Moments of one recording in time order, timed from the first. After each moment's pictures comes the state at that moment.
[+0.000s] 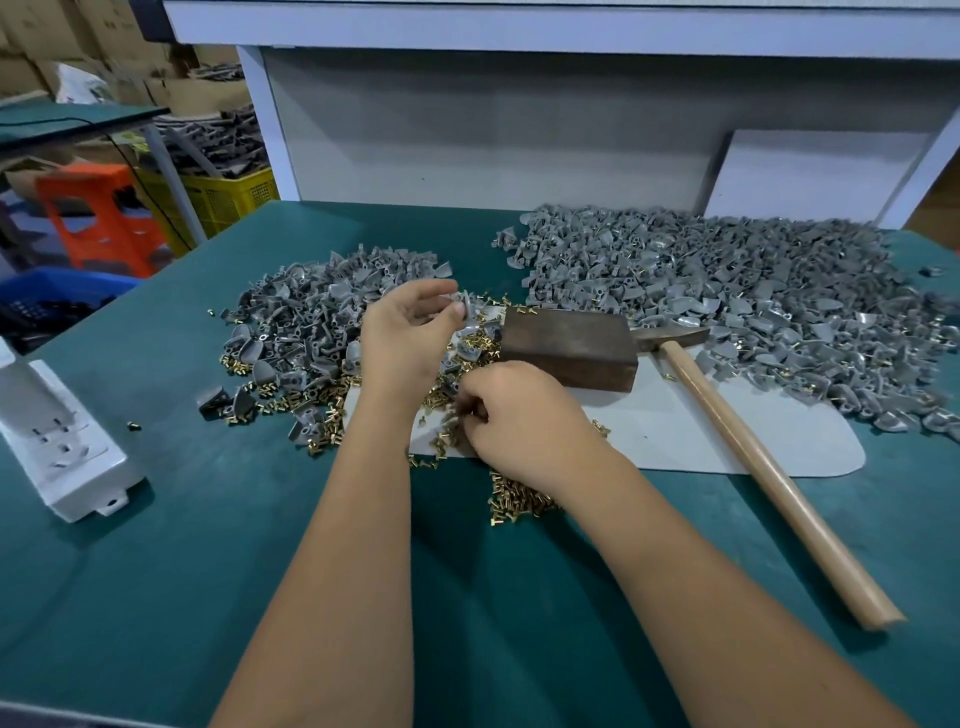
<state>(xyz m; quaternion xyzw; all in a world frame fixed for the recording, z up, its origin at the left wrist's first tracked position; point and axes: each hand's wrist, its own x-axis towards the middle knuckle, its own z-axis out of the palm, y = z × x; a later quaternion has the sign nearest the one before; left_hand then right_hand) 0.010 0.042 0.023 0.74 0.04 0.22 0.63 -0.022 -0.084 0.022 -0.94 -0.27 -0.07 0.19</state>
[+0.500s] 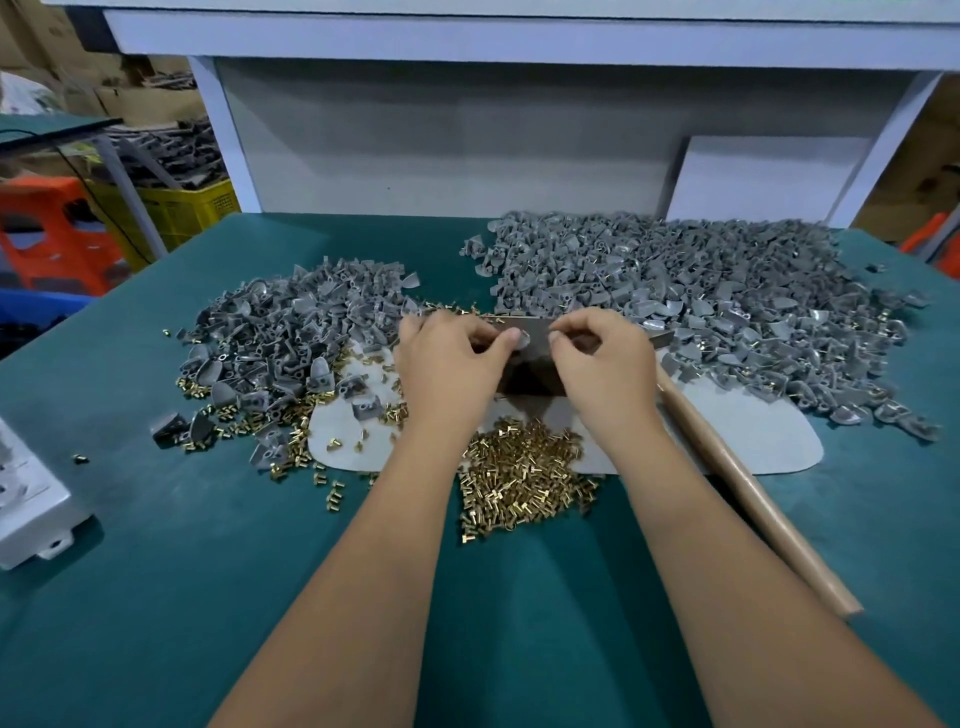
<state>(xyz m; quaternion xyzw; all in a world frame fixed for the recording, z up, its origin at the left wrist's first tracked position) 0.028 -0.015 0.009 0.89 0.05 0.26 0.36 0.017 -0.150 0.018 -0.85 -0.01 -0.25 0.47</state>
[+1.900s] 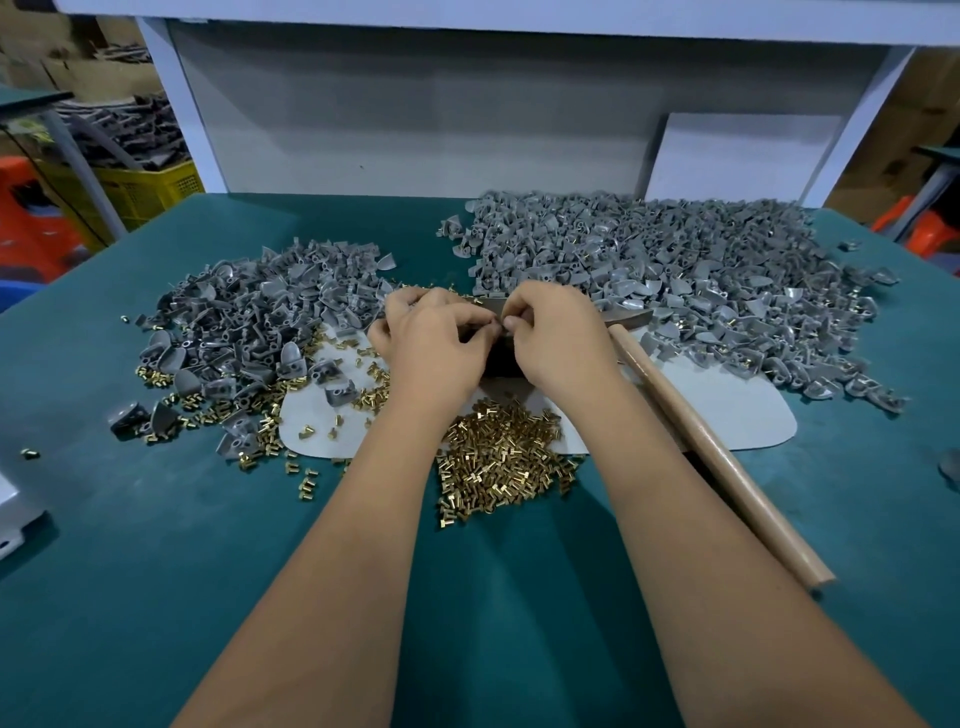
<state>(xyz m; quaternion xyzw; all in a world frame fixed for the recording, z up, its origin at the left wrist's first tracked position) 0.027 -0.017 0.007 0.91 -0.01 0.22 0.36 0.032 -0.139 0.031 -0.95 -0.07 -0.17 0.27</state>
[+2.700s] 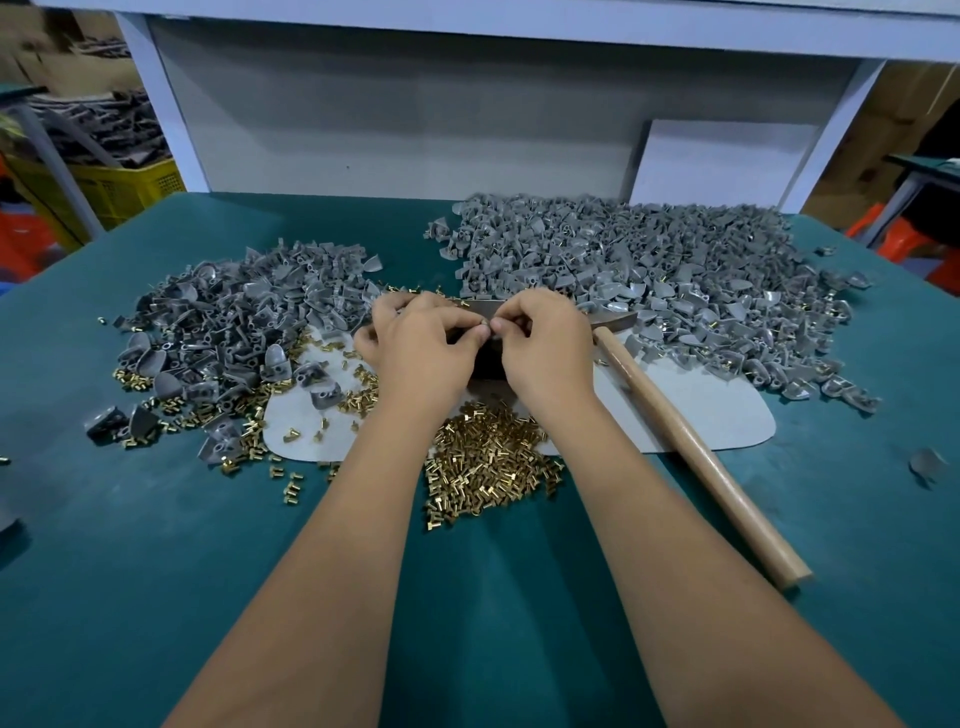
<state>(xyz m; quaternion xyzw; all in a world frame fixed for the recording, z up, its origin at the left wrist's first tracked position) 0.027 -0.019 0.007 0.91 0.00 0.21 0.37 0.026 -0.134 0.019 -0.89 -0.03 -0.24 0.38</state>
